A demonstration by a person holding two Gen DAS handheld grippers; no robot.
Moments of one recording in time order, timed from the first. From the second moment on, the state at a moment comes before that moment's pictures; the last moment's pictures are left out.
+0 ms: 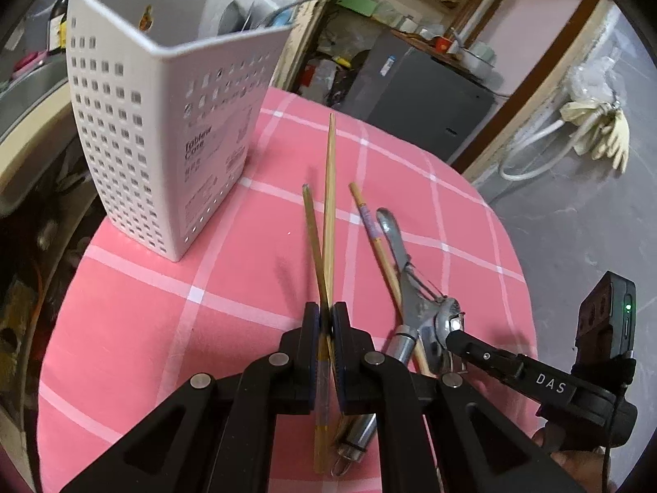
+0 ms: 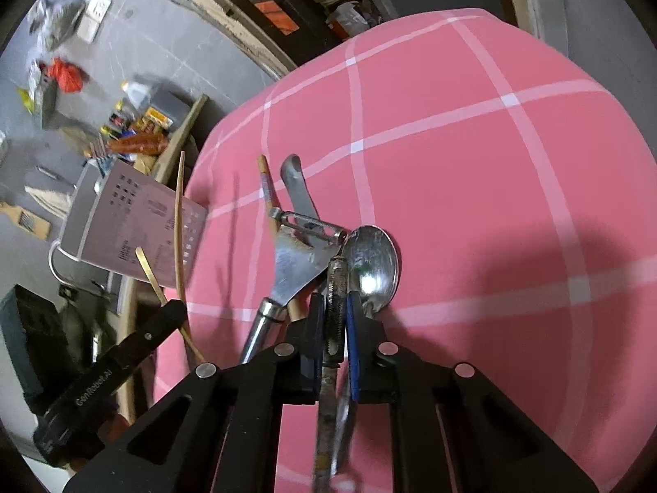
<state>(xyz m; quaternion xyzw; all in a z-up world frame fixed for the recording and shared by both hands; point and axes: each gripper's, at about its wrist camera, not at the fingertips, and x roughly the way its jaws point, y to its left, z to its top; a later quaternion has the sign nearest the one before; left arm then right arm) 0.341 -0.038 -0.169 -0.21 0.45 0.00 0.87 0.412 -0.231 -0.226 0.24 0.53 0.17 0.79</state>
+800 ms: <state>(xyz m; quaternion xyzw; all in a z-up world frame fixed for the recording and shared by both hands) 0.333 -0.037 -0.141 -0.15 0.43 -0.08 0.89 0.358 -0.251 -0.195 0.28 0.46 0.16 0.83</state>
